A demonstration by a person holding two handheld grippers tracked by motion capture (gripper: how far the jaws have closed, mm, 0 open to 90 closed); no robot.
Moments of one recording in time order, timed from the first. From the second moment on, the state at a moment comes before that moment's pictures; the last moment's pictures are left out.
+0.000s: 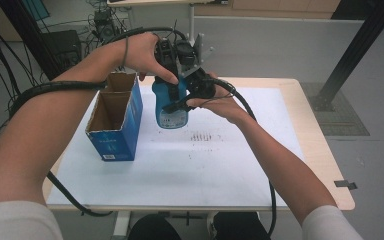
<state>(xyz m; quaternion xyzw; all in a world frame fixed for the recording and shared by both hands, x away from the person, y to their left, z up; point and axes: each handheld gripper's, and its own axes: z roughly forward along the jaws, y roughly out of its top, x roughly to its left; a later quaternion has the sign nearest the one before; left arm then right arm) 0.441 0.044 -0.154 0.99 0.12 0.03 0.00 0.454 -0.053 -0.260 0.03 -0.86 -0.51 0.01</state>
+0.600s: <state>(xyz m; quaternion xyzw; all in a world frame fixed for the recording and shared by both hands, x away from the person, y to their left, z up) 0.442 0.044 -0.152 0.99 0.13 0.03 0.00 0.454 -0.063 -0.263 0.01 -0.86 -0.52 0.00</state>
